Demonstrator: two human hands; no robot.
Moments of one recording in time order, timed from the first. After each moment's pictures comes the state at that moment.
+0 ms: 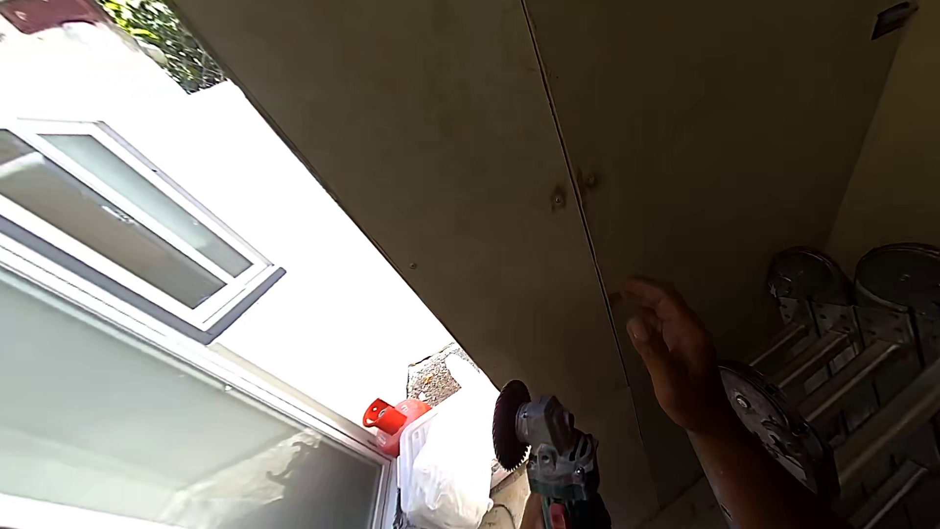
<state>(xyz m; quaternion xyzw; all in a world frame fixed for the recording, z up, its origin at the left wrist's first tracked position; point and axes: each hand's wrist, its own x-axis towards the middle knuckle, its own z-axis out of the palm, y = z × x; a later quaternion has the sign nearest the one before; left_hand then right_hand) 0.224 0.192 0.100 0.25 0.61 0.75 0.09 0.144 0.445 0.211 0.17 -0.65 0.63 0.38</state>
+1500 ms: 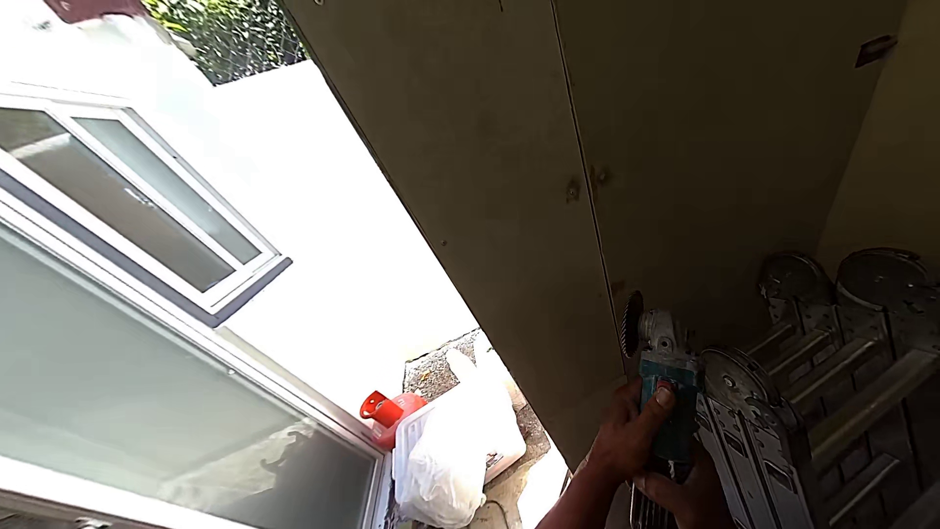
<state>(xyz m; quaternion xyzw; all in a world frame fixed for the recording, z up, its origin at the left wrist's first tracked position) 0.174 0.318 0.150 0.34 0.59 0.71 0.18 0.264 0.399 0.098 -0.02 -0.52 0.83 0.21</state>
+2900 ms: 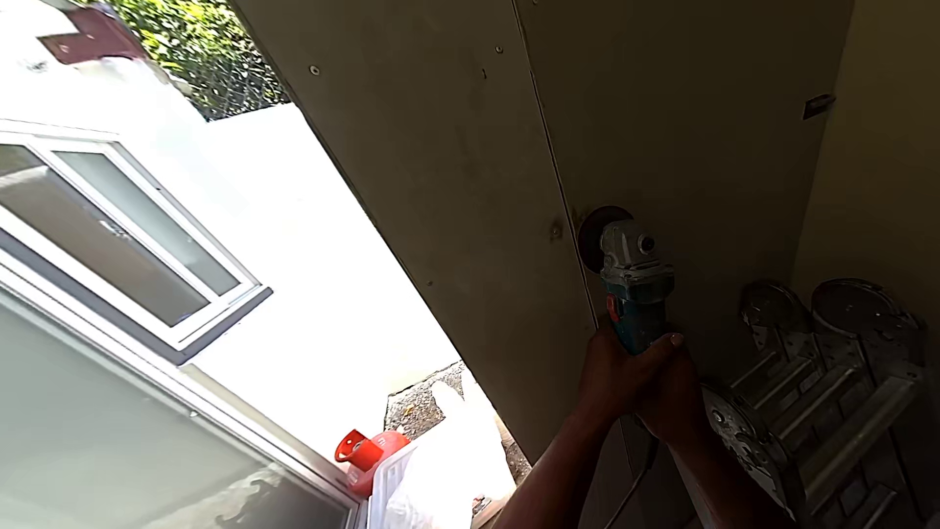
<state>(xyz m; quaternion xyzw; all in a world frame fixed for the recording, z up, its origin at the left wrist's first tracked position) 0.124 0.358 0.258 0.27 0.75 0.60 0.02 0.161 0.443 0.197 -0.04 -0.75 0.50 0.44</state>
